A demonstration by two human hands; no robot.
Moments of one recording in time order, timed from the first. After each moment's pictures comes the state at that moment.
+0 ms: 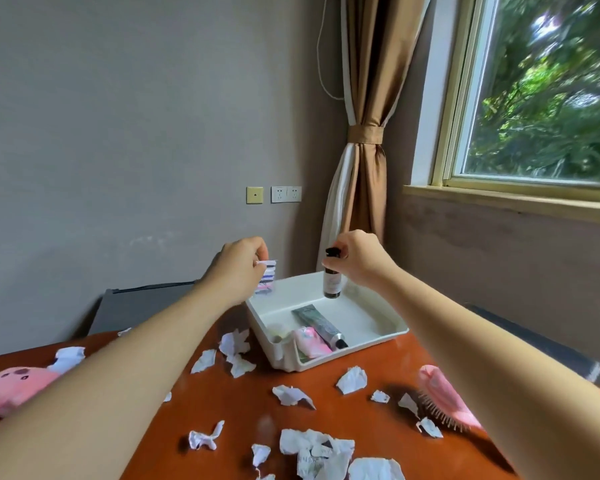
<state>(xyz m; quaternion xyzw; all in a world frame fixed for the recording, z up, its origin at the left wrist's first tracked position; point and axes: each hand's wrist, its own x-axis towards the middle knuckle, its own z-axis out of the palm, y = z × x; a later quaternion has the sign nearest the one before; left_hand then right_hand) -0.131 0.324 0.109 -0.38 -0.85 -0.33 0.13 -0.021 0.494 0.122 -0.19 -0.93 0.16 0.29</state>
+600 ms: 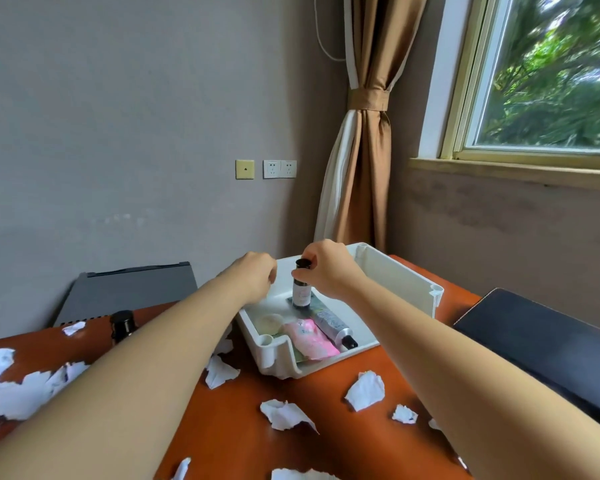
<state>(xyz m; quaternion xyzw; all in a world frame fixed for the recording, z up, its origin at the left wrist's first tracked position) -0.196 0.402 0.041 -0.41 -0.90 -0.12 0.03 -0.104 0.517 0.047 -0.19 -0.94 0.18 0.23</state>
